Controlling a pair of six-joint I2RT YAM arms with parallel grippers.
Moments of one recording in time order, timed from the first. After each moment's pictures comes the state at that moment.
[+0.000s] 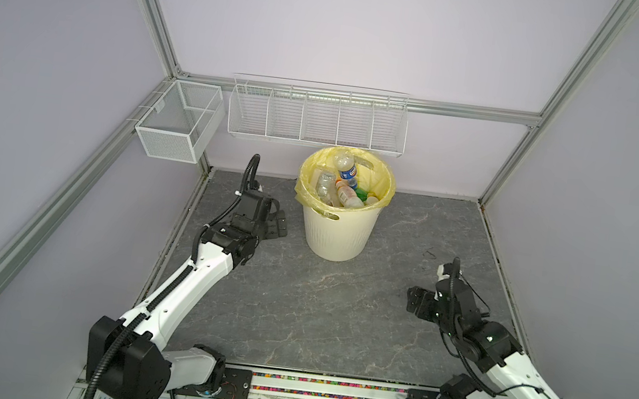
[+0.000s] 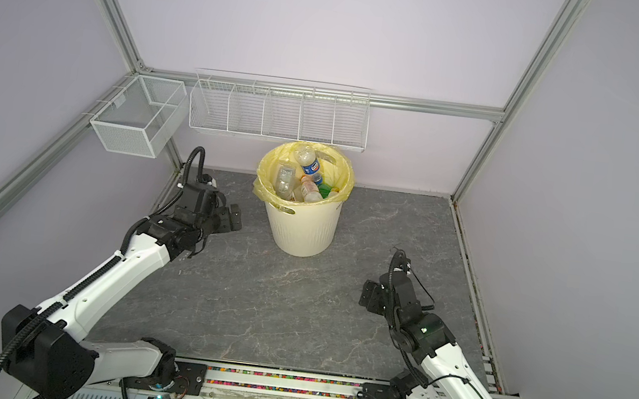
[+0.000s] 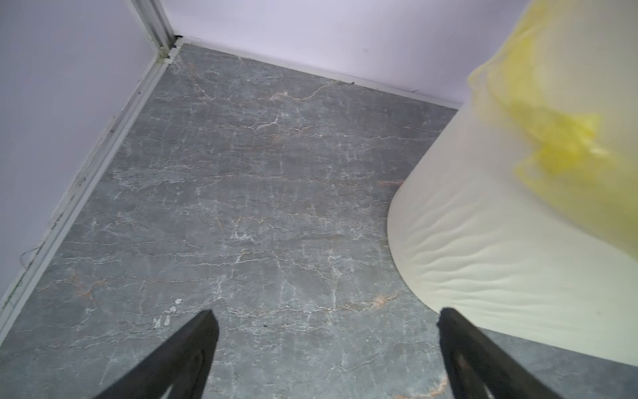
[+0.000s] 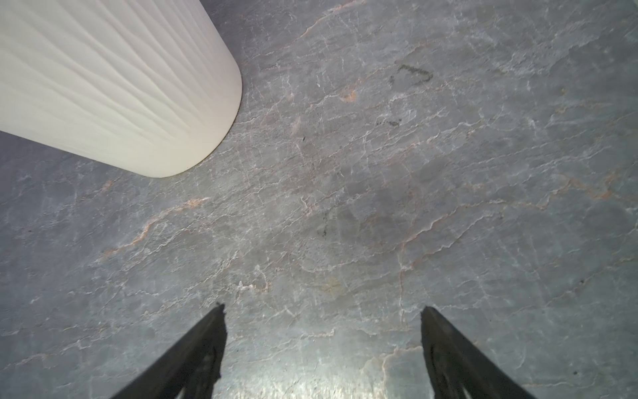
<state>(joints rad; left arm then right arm) -0.38 1.26 1.09 -0.54 -0.30 -0.39 0.54 0.77 0.64 -0.66 0.28 0.56</state>
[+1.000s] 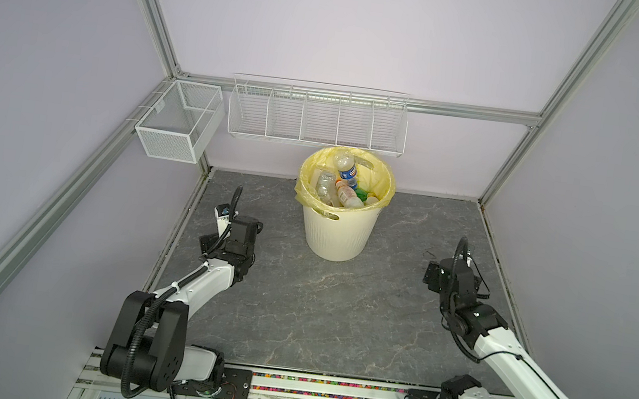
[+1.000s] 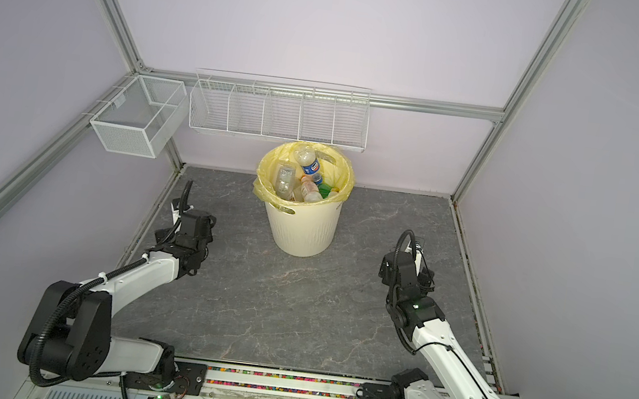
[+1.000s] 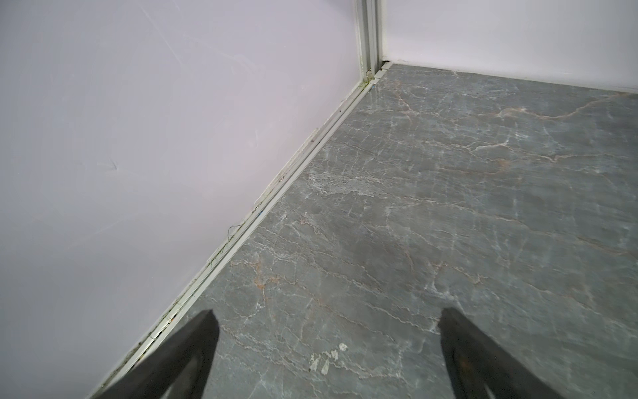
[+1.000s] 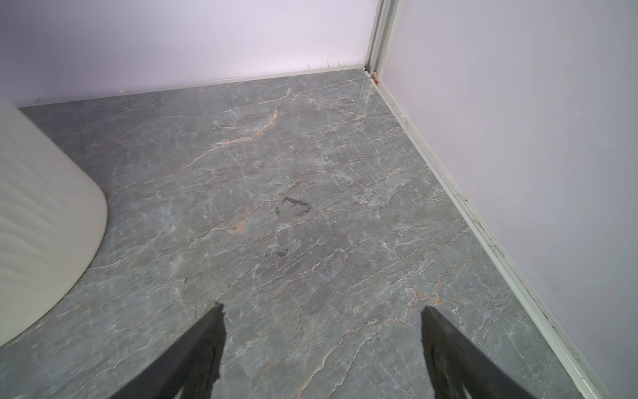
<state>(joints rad) -0.22 1.36 0.66 0.05 -0.79 -0.28 0.37 0.97 0.64 -0.32 0.63 0.34</state>
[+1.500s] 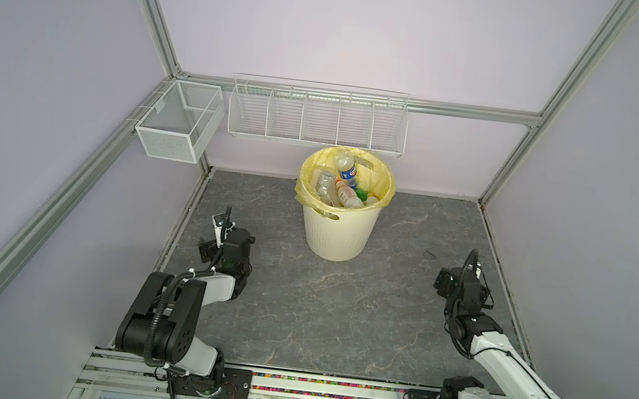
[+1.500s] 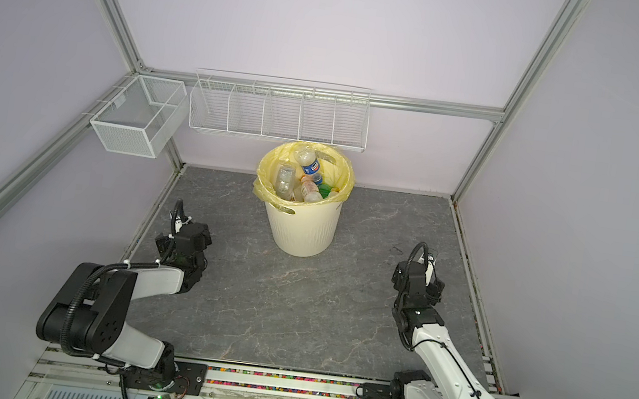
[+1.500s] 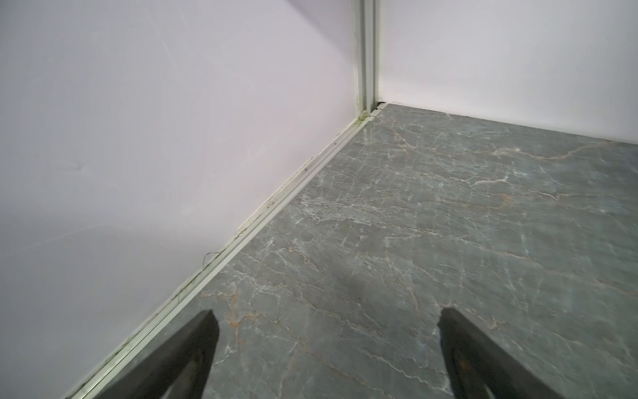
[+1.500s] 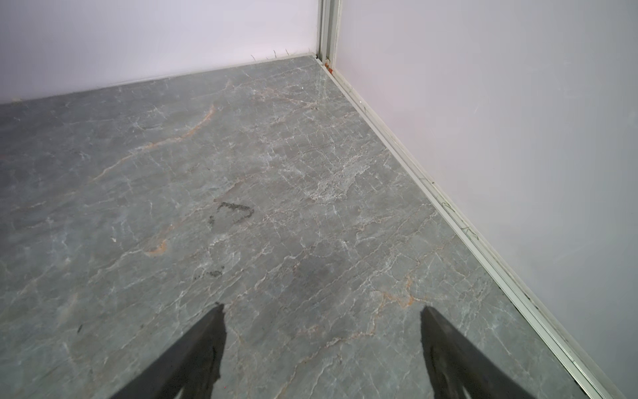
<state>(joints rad) -0.16 1.50 0.47 0.64 -0.70 -0.13 0.19 1.00 0.45 -0.01 0.58 0.28</state>
